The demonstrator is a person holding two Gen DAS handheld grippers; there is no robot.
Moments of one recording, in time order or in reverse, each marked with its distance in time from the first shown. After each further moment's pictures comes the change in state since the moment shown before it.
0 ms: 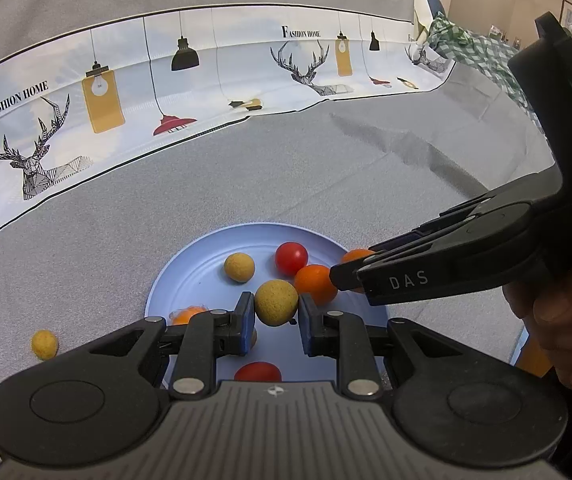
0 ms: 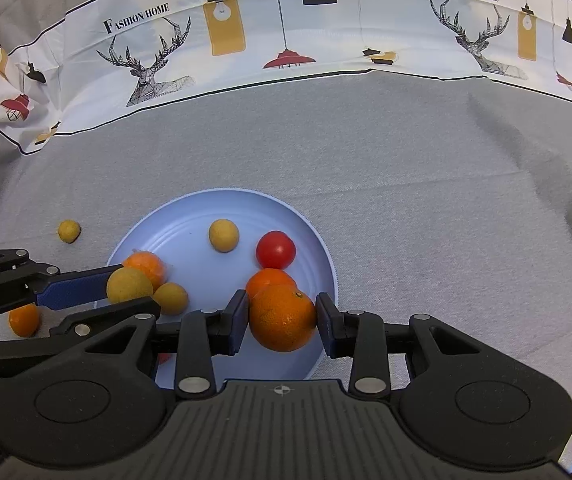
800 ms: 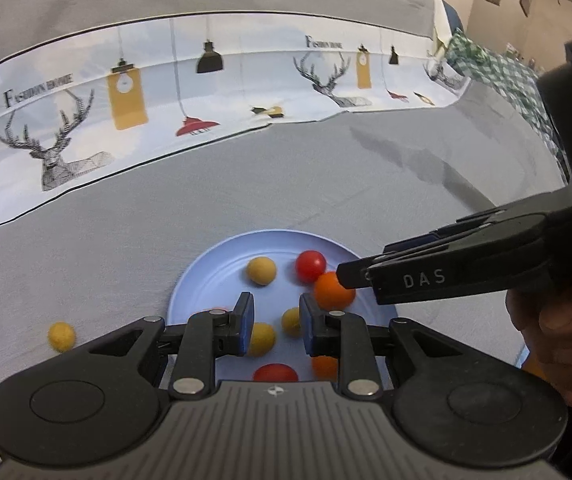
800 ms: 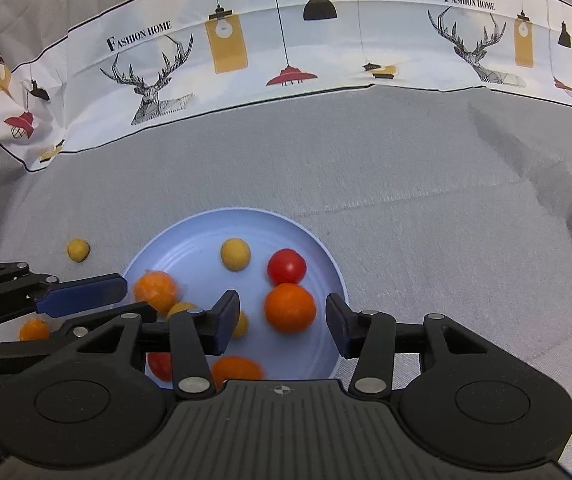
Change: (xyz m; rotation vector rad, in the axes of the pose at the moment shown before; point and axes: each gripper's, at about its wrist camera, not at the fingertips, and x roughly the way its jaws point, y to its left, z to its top) left arm -0.012 0.017 0.003 -0.073 -0.018 0.027; right arm -0.006 0.008 0.004 0.027 -0.053 0.005
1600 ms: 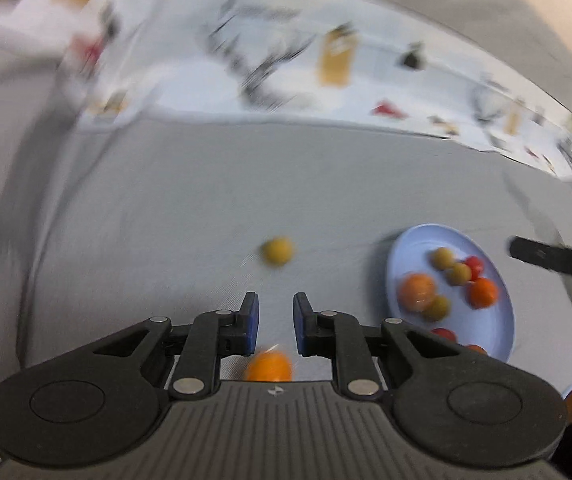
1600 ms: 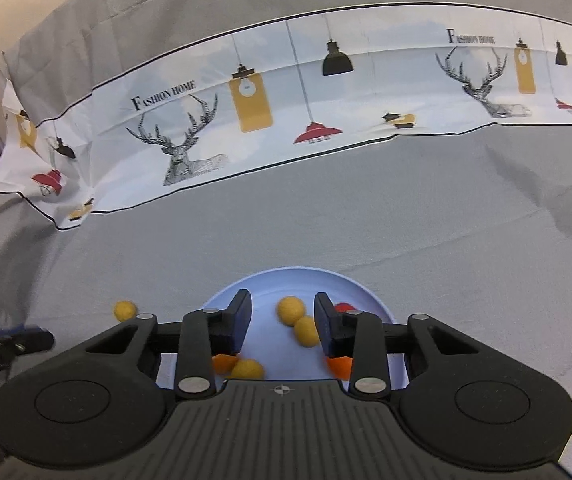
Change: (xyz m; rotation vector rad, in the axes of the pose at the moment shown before) left arm -0.062 0.153 -0.037 -0.445 0.137 0.197; right arm -0.016 0.033 0.008 0.059 -0.148 0.075
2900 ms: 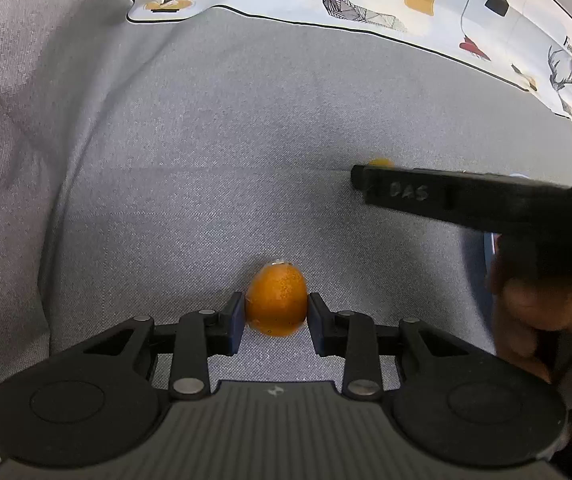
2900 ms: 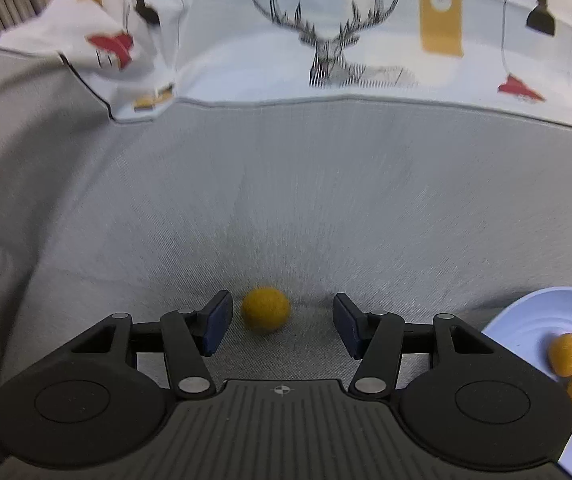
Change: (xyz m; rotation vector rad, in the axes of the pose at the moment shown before) left arm 0.027 0.055 -0.005 -0.048 0.208 0.137; right arm 0.165 0.167 -0.018 -0.232 0.244 0.071
